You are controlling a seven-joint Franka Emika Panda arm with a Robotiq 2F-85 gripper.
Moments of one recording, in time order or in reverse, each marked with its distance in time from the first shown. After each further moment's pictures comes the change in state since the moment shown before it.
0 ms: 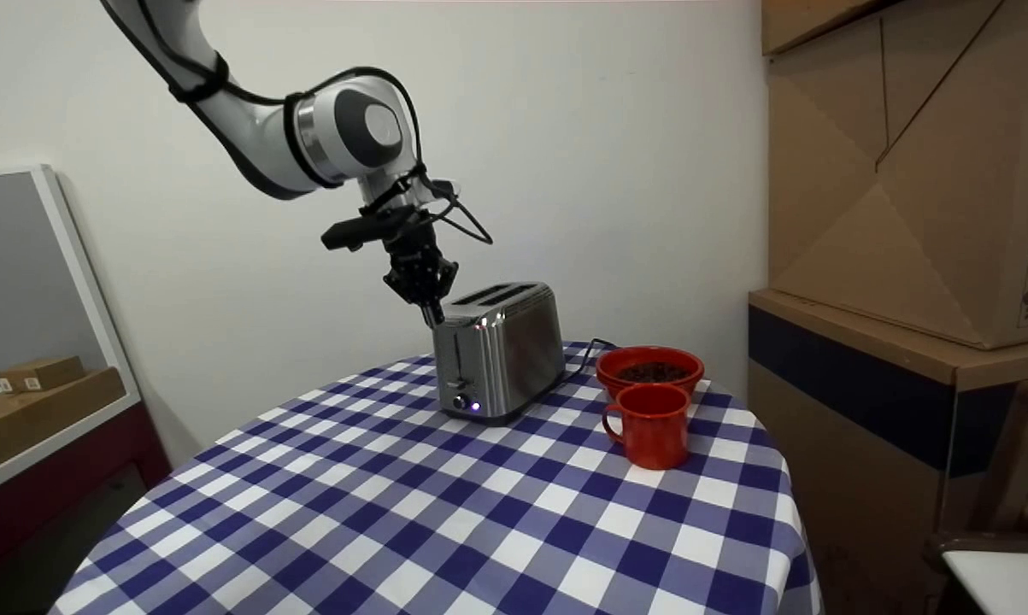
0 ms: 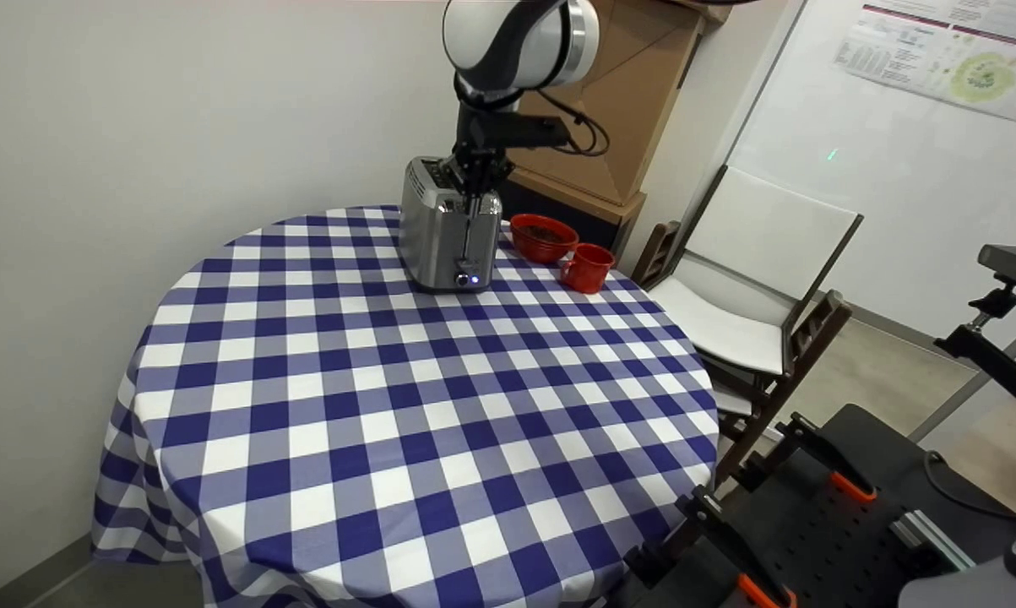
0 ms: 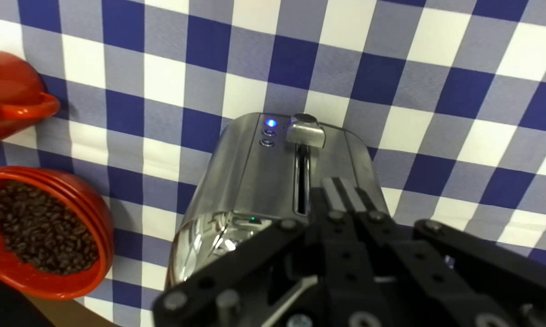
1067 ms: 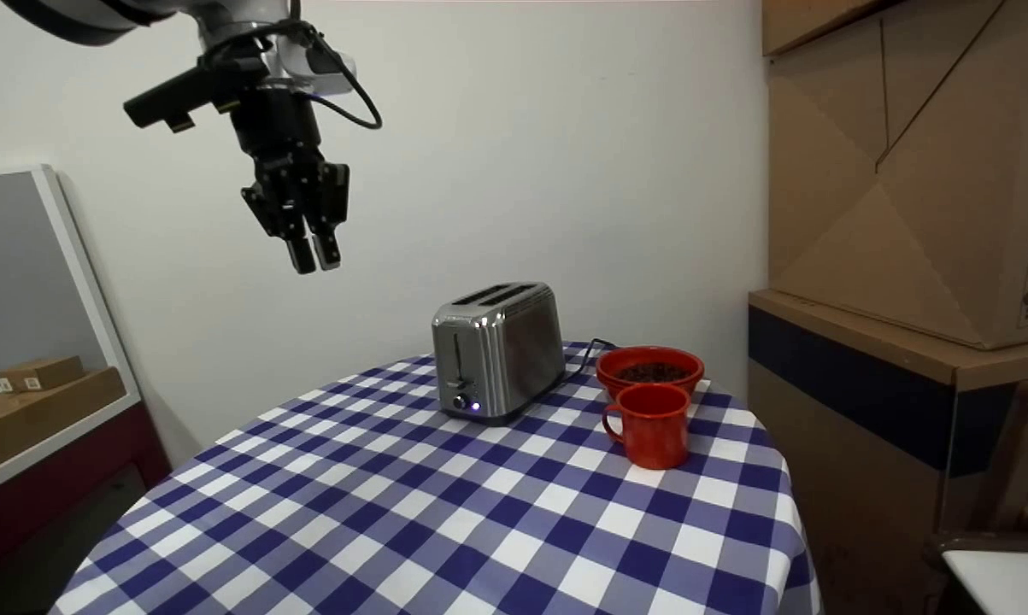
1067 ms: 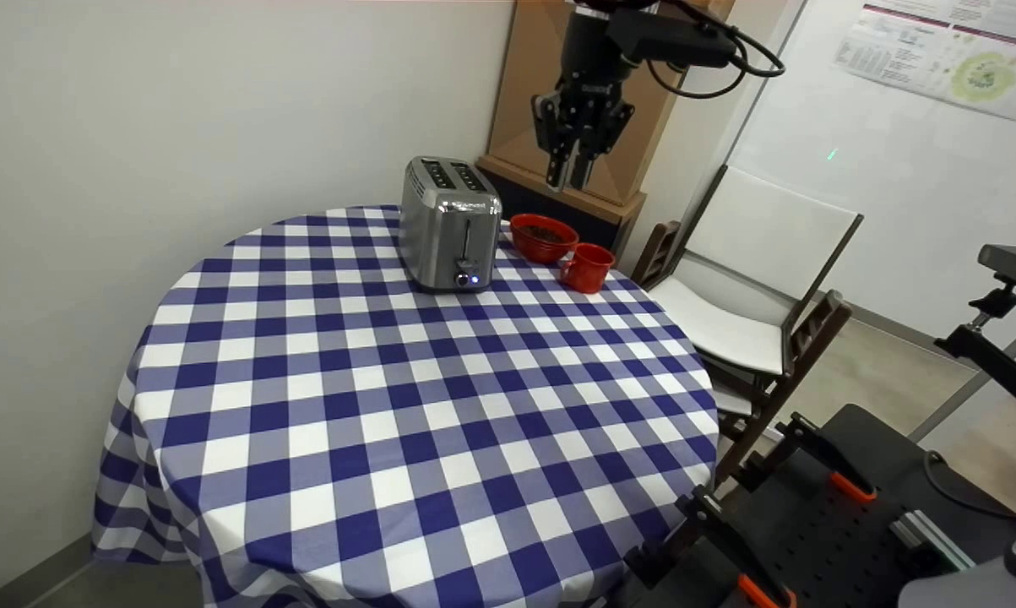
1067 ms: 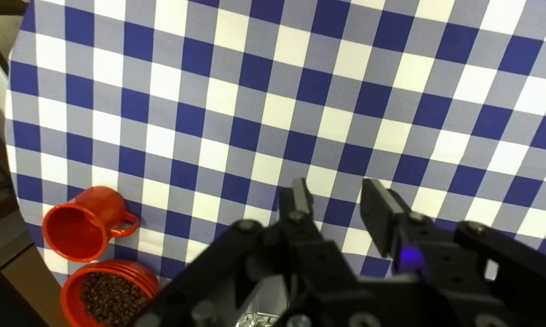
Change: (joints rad) arm 0.004 -0.679 0.030 -0.697 -0.009 -0.065 -0.003
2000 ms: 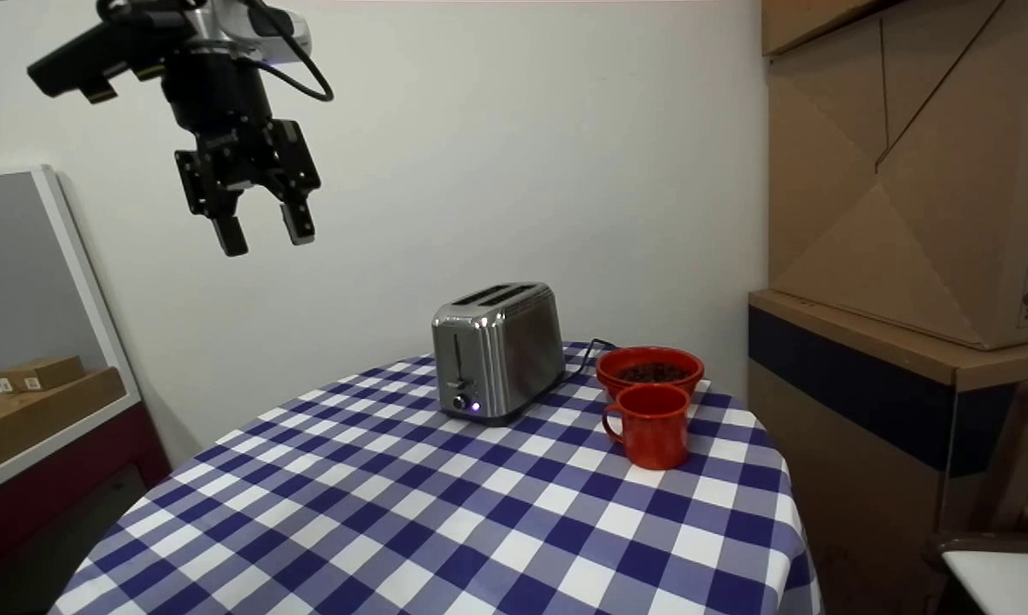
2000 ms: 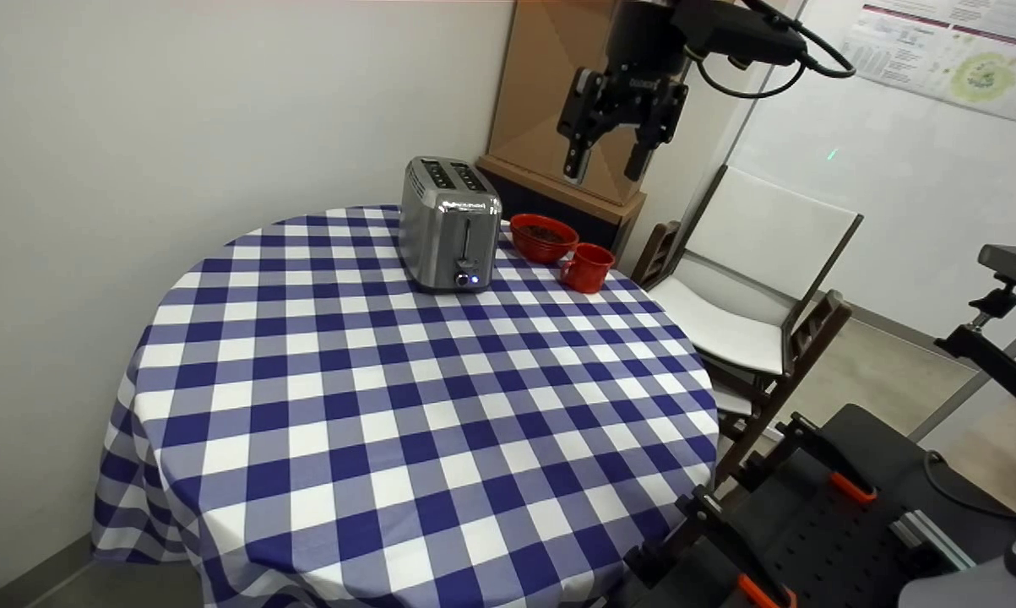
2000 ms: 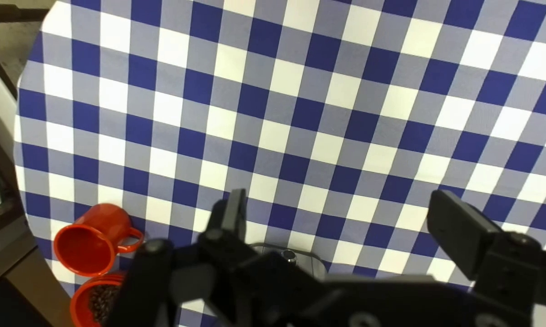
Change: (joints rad) arm -0.017 -0.187 0.022 -0.189 0.017 0.036 -0.013
